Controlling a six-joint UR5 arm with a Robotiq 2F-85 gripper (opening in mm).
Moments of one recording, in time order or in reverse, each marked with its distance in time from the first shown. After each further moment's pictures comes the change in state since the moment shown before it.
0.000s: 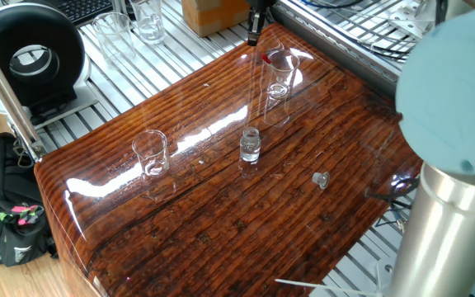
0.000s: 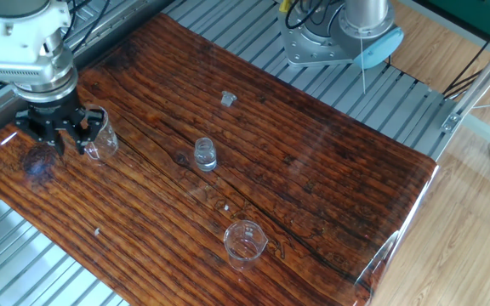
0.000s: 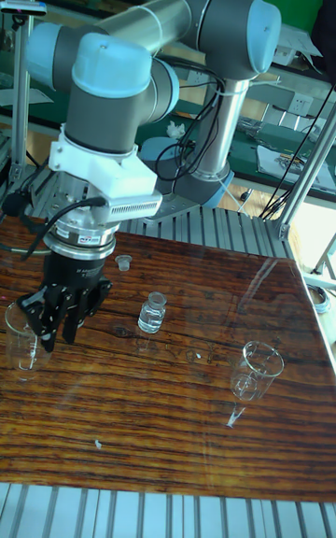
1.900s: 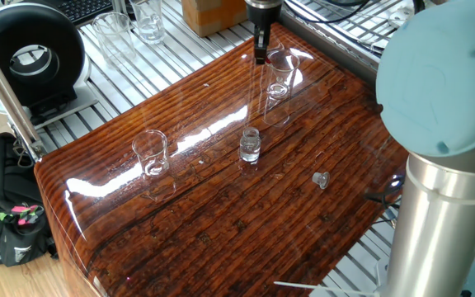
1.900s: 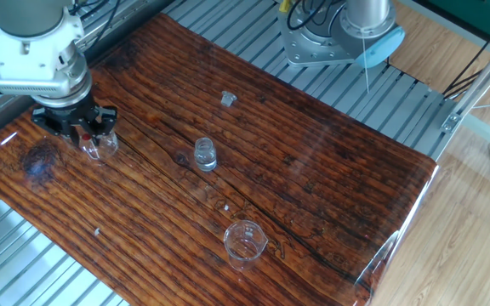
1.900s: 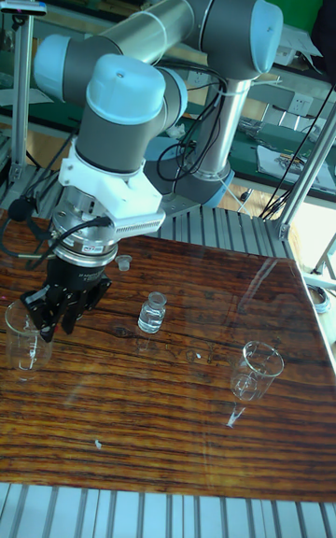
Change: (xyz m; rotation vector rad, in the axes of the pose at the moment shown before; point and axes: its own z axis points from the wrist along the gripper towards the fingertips) arm 0.022 0.014 0.013 0.009 0.107 -0.001
